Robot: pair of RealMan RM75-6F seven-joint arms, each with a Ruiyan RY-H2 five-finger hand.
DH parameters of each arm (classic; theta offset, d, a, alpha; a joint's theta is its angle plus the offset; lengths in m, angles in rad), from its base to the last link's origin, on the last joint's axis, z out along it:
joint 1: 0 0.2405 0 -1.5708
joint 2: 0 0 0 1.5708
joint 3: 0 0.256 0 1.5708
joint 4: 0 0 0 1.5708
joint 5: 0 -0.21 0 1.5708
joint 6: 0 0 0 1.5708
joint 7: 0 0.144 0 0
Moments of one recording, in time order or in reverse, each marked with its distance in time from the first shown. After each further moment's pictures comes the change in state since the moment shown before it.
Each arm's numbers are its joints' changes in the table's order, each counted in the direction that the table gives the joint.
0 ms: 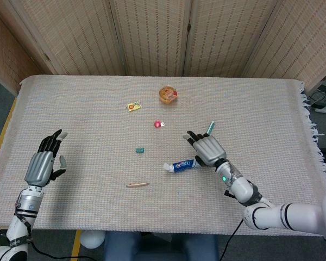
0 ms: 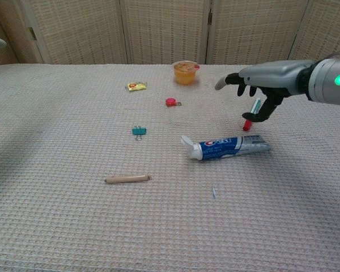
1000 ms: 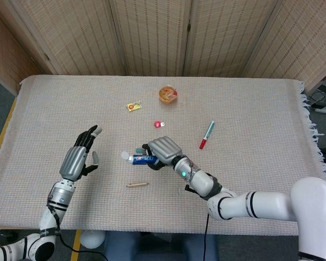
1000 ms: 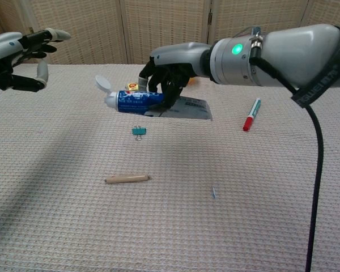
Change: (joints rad) left arm -0.114 -0.154 -0.061 0.030 0.005 -0.056 -0.013; right arm 0.207 -0.141 0.202 -0.044 -0.148 -0.216 0.153
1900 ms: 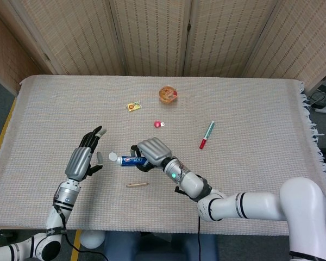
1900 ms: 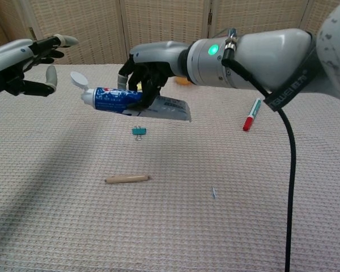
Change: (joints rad) left arm -0.017 -0.064 -0.007 -0.024 0.010 -0.004 0.013; right arm 0.037 -0.083 0.064 -0.030 -0.011 0.008 0.001
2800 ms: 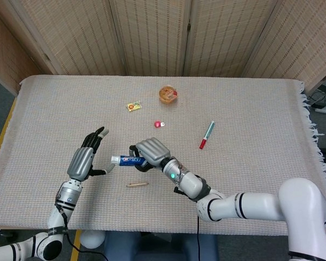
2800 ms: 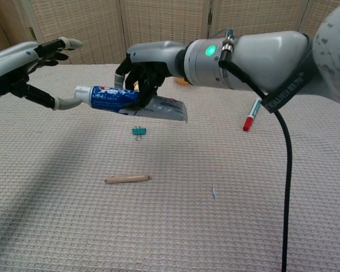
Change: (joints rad) left arm -0.008 -0.012 0.001 -0.006 0.007 -0.013 0.017; right arm -0.006 -0.016 0.009 -0.011 0.025 -0.001 0.010
